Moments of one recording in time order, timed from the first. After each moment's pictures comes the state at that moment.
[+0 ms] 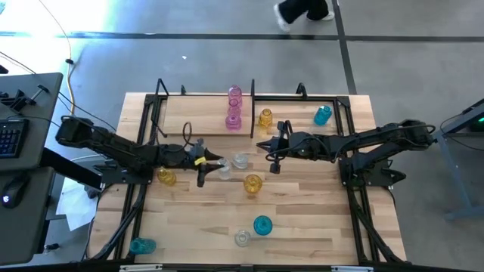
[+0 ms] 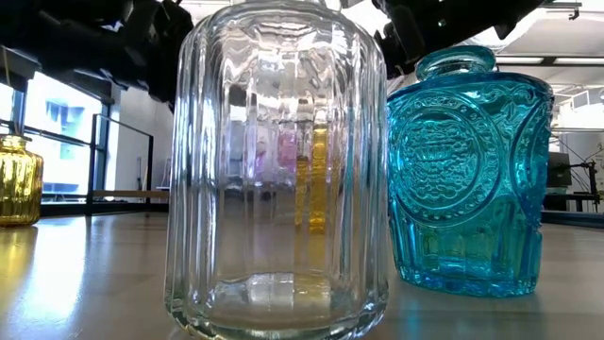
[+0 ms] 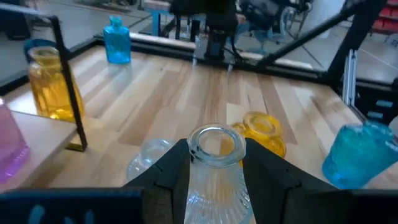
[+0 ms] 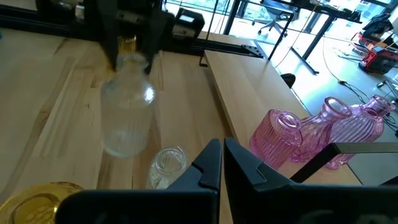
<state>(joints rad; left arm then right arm) -0.10 1.18 0.32 0.65 -0.19 -0.18 0.03 1.33 0.76 0.20 0.28 -0.16</state>
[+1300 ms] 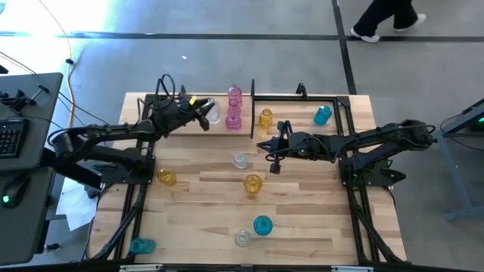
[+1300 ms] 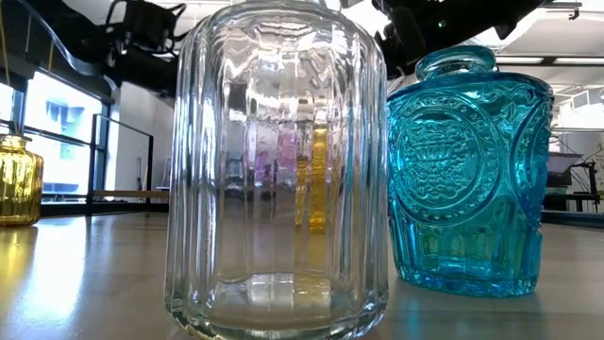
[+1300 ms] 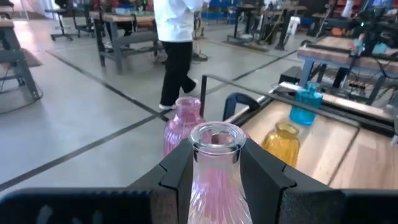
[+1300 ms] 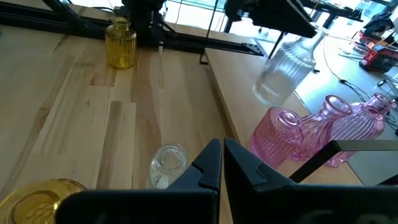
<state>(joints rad) 0.55 1.18 0.45 0.61 -0.14 -0.06 0.03 1.33 0.76 0.19 0.28 -0.16</state>
